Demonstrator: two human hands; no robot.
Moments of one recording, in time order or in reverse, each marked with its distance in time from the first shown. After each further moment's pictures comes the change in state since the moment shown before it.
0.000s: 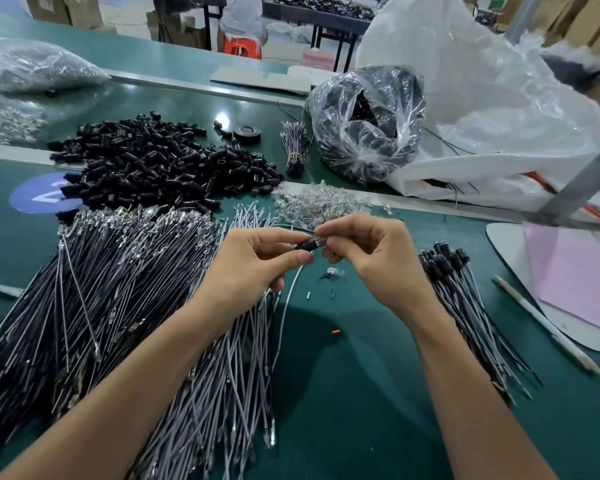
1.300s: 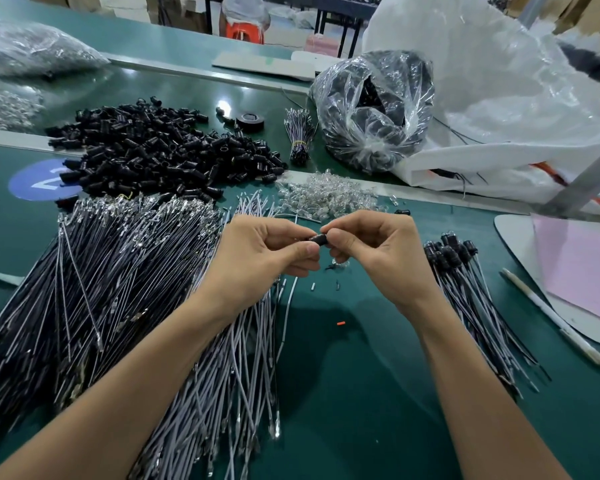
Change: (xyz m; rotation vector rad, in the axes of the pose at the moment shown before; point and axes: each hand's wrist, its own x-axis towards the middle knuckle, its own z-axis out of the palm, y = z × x) left_hand -0.003 0.009 0.004 -0.042 -0.019 0.041; right_hand 0.000 0.006 0.003 0.068 0.017 0.028
